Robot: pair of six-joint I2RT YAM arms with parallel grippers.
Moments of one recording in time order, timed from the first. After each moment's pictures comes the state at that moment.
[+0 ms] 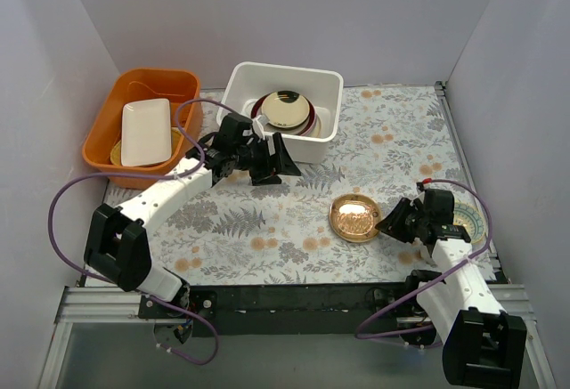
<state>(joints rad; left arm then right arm) -0.54 1.48 1.16 -0.39 0.49 -0.78 -0.07 0.82 0.34 -0.45 -0.41 0.49</state>
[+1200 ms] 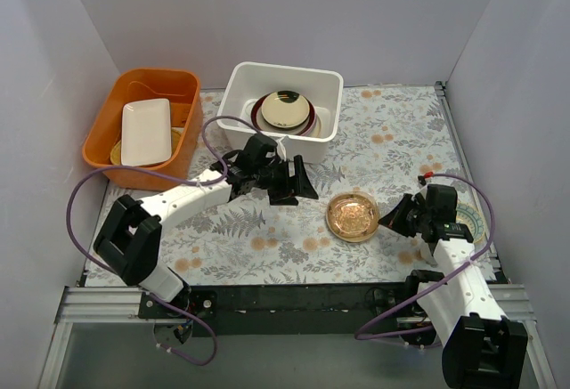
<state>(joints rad) -0.70 1.53 1.06 -0.27 0.46 -0.85 -0.07 0.80 0.38 -0.45 -0.41 0.47</state>
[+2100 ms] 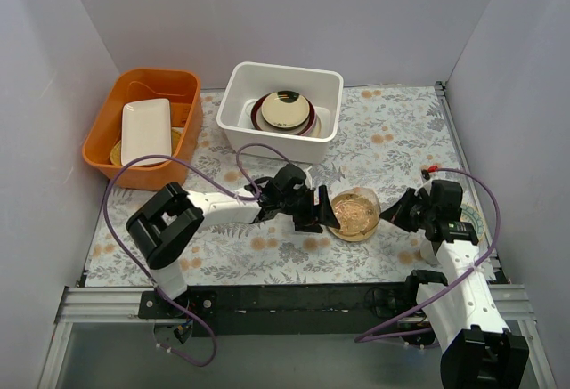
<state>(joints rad) -0.90 1.73 0.94 0.07 0.45 -0.99 -0.07 0.75 0.45 -0.51 -0.43 0.47</state>
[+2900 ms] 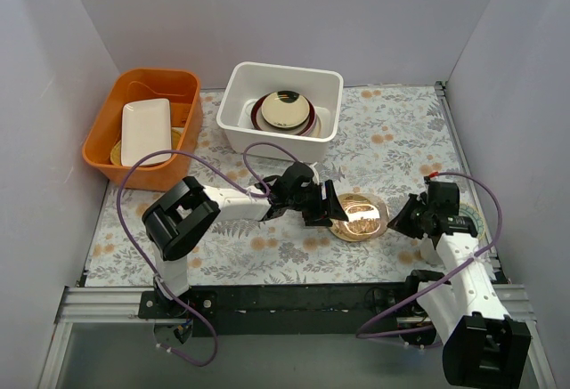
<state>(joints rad) -0.91 1.85 1.01 0.20 0.41 -1.07 -0.07 0.81 0.47 -0.62 -0.27 0.46</state>
